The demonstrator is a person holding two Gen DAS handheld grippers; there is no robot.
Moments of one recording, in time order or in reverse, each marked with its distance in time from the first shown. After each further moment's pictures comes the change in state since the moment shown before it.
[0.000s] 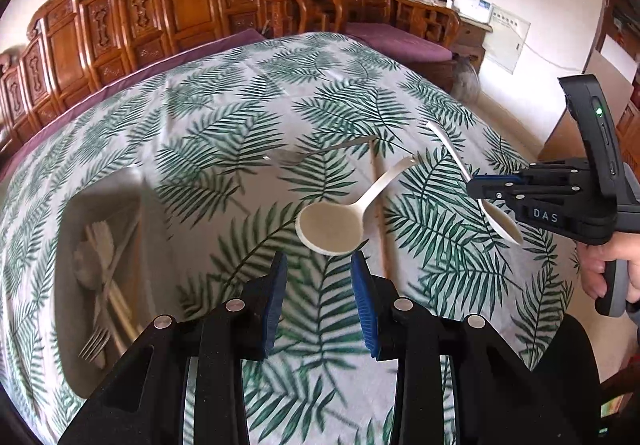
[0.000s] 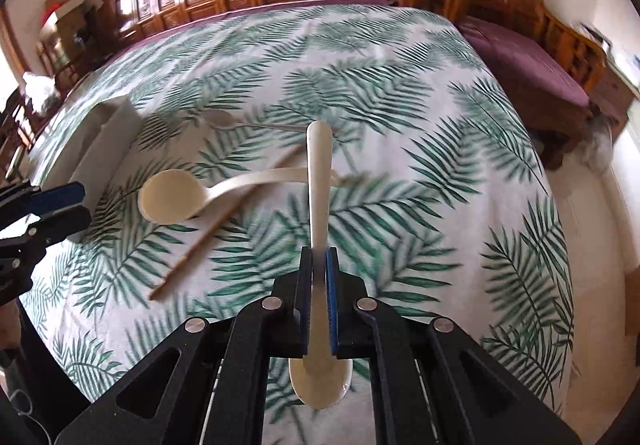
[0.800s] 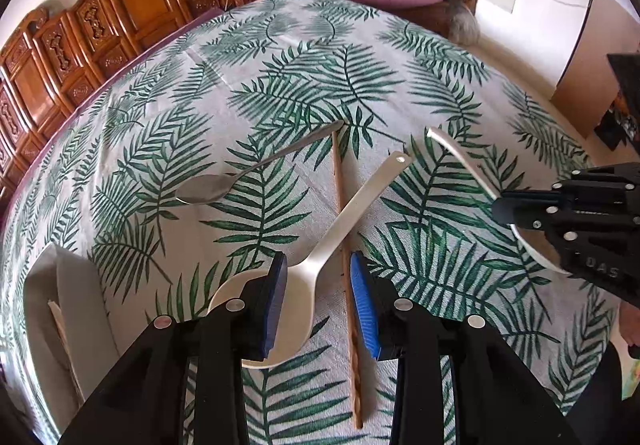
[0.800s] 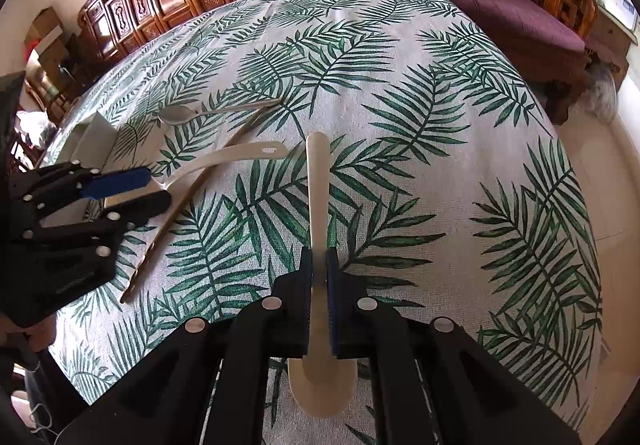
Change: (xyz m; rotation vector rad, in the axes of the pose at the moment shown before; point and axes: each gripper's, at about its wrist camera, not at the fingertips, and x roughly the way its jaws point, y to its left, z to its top) left arm 0.094 -0.055 0.045 0.150 0.157 0.064; right arm 0.029 -0.038 -0.011 0.122 0.052 0.057
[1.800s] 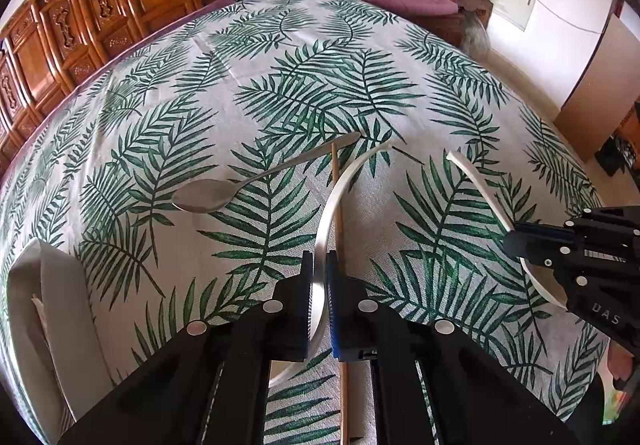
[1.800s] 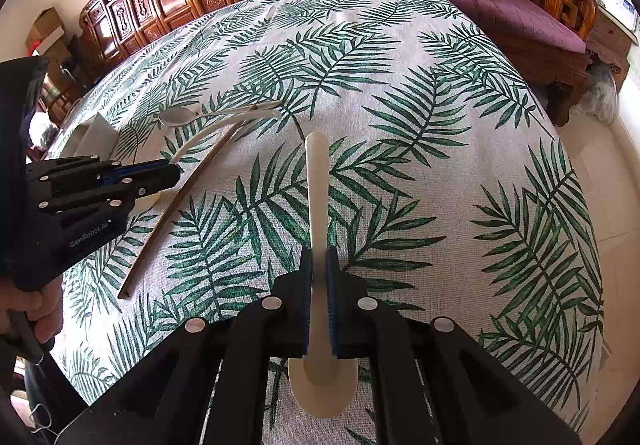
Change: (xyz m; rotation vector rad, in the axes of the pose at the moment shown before) left arm 0.009 0.015 0.011 -0.087 -0.008 -0.037; right arm 0.000 -0.002 -0.001 -0.005 -0.006 0.002
